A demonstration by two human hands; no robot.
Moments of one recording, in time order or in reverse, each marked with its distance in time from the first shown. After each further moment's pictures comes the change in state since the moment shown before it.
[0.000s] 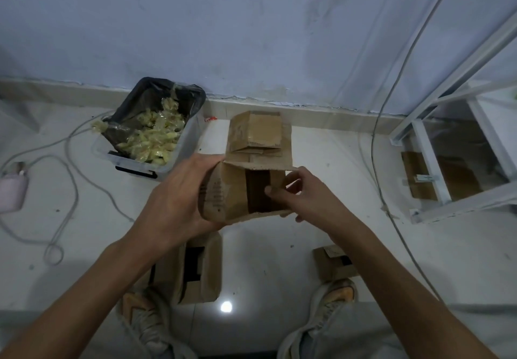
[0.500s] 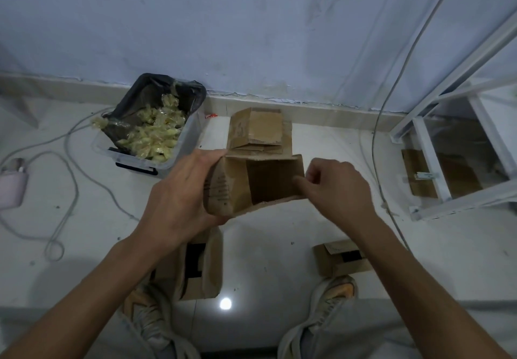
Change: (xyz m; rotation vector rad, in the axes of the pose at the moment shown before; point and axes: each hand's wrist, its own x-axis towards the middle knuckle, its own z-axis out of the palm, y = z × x) left_hand -0.002 0.009 0.000 0.084 0.027 -0.063; right_hand -0.006 0.000 -0.021 -0.536 0.369 -0.120
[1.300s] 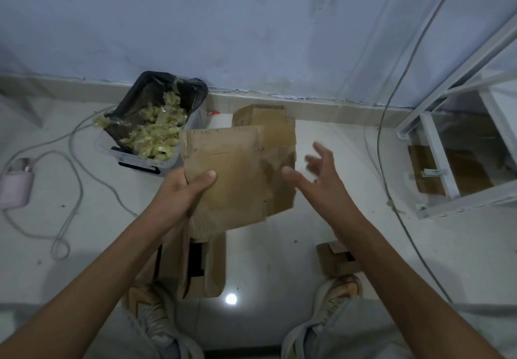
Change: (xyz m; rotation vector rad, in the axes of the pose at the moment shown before) left_hand 0.016 -0.017 0.017 -1.063 -0.072 -0.717; right_hand 0.005 0.000 0.028 0.797 -0.168 0.147
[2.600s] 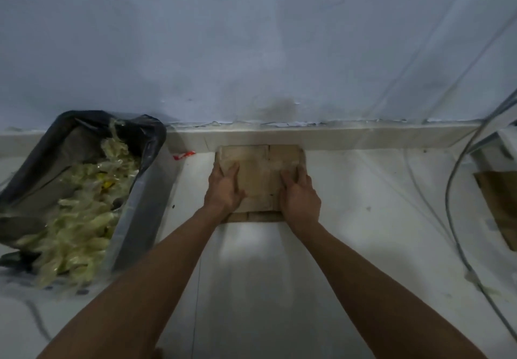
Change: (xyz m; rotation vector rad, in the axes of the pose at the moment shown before) left_hand 0.438 -0.172 0.019 1.123 0.011 -0.021; right_hand 0.391 0.230 0.103 -0.637 0.275 0.070
